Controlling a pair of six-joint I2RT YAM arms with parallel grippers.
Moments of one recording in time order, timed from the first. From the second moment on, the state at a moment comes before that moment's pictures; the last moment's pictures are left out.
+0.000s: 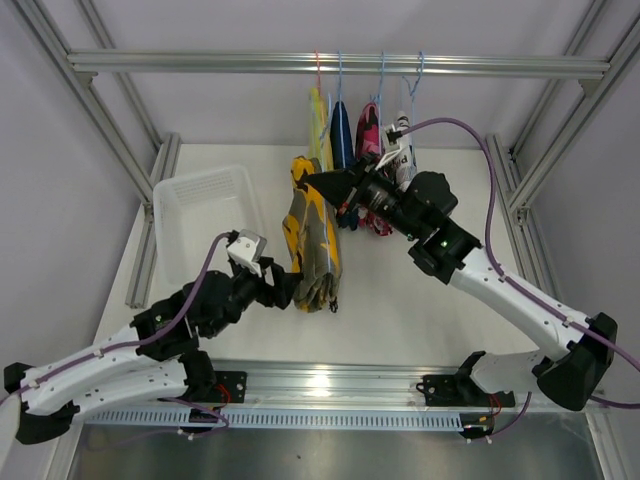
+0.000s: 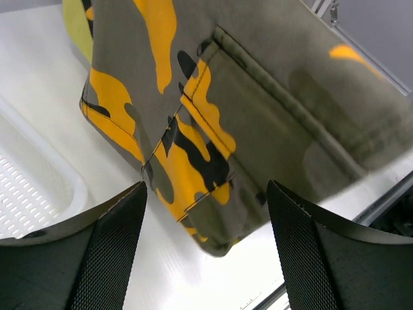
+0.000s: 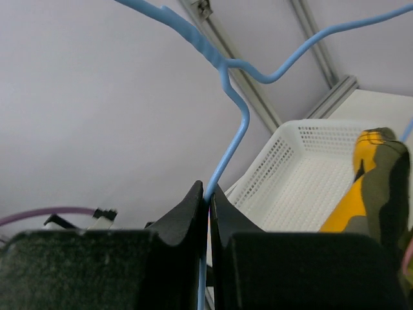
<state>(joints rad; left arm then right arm) -1.10 0.64 0.75 -0.35 -0.46 -0.31 0.80 1.27 1.24 0.26 -0.18 0.67</state>
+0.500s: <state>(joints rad) -1.21 0.54 0.68 -0.26 -0.58 -0.26 0.73 1.41 1.29 0.37 -0.18 0.73</state>
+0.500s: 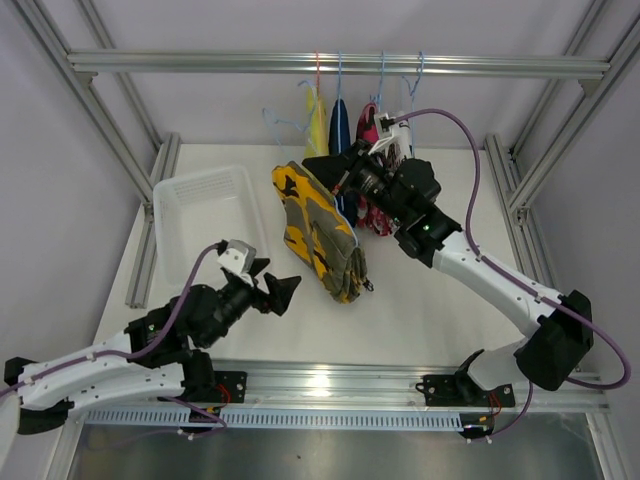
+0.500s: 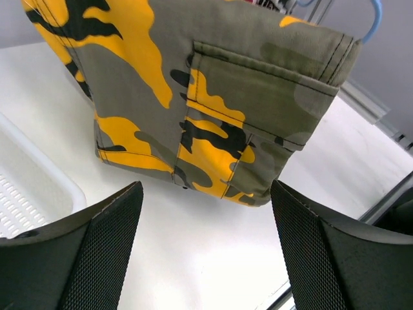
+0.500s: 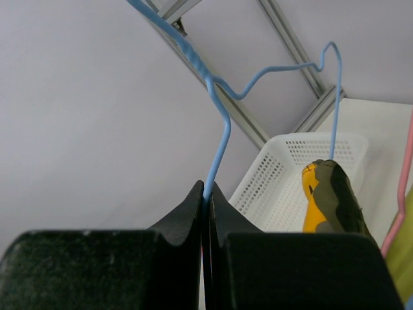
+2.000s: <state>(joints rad) -1.22 0.52 0.68 -0.47 -0.69 -0.36 0.93 2.00 1.89 0.24 0.39 0.14</state>
